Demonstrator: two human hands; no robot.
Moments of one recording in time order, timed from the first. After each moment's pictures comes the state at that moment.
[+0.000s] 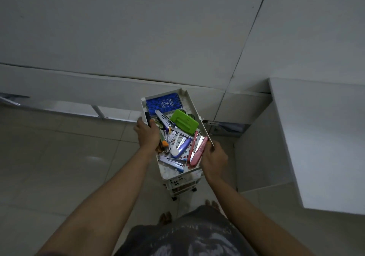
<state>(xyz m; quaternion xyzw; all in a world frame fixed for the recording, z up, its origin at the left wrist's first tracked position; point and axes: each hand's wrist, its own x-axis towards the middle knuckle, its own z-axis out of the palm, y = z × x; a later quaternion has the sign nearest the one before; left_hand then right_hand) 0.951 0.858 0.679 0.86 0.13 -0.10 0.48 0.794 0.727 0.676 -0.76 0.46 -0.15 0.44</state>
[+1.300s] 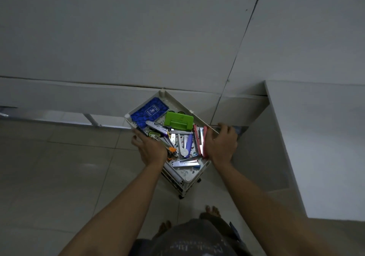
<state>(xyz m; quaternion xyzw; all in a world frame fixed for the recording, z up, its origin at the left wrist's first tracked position) 0.937 0.823 0.669 0.91 0.15 -0.05 0.39 0.854 0.658 0.667 -0.84 0.43 -0.21 0.25</state>
